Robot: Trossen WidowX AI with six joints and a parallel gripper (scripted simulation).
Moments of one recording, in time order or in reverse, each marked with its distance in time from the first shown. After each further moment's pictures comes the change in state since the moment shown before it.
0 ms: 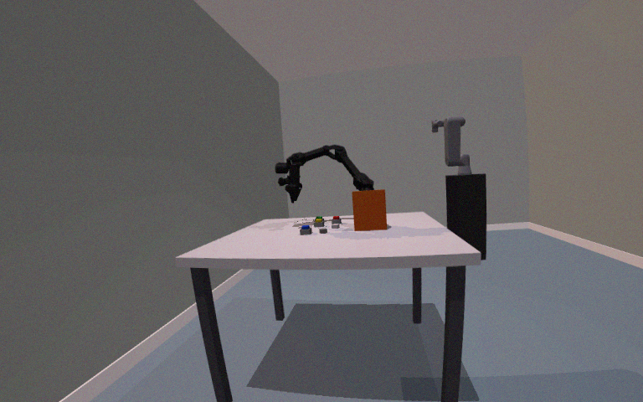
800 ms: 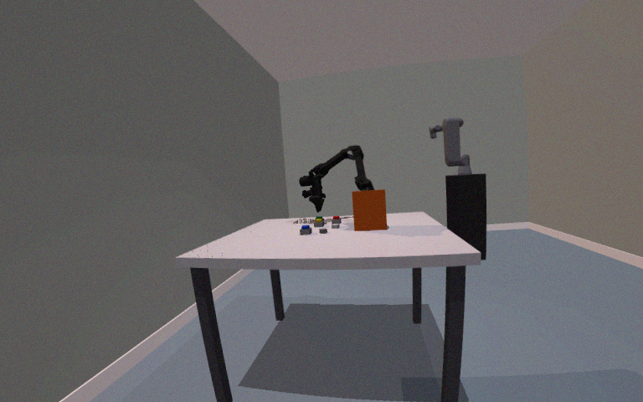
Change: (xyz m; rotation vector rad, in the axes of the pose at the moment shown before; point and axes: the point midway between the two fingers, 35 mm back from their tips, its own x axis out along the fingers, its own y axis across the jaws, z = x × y) arm 0.064 -0.089 -0.129 0.109 0.115 0.013
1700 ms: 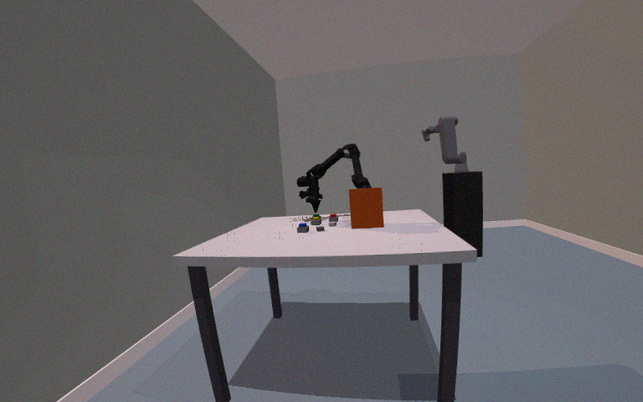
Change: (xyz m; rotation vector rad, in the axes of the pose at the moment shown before) arm 0.018 -0.001 0.003 0.003 -0.015 -0.004
